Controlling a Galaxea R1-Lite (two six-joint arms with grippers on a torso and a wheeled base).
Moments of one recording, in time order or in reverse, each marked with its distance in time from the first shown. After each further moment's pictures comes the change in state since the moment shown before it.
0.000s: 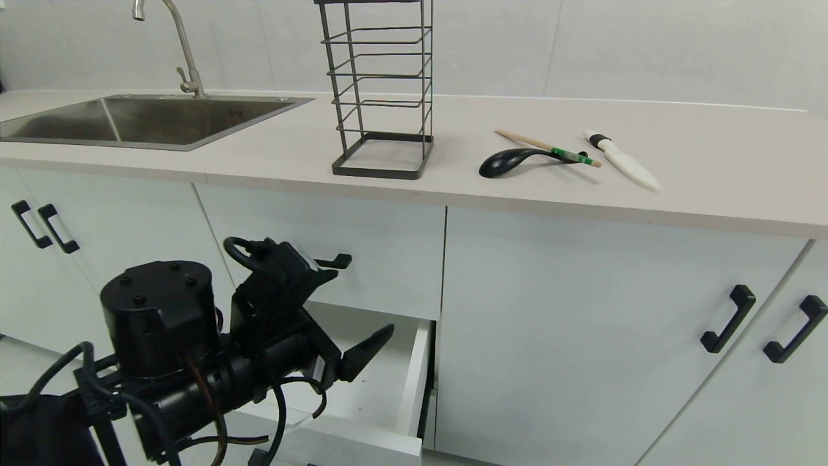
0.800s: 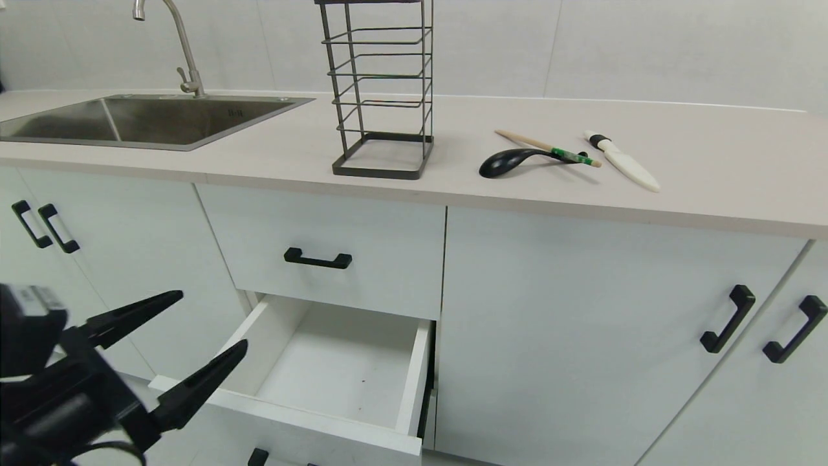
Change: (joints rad) left arm 0.380 -0.520 0.323 0.045 -0.182 -0.046; right arm 0.000 0.000 0.000 0.000 0.000 0.000
